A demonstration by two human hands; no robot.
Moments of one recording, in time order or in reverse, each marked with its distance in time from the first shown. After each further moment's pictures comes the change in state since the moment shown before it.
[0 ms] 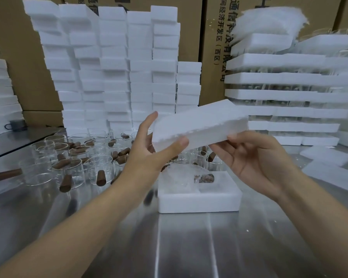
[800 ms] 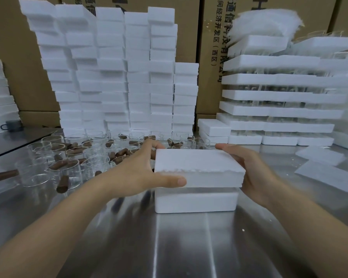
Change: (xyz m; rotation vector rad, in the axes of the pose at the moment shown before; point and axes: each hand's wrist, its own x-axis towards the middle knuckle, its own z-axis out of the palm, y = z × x) left_hand 0.010 -0.002 -0.038 0.676 -0.421 -0.208; right_hand 0.001 0.018 -0.032 -0.510 0.402 0.163
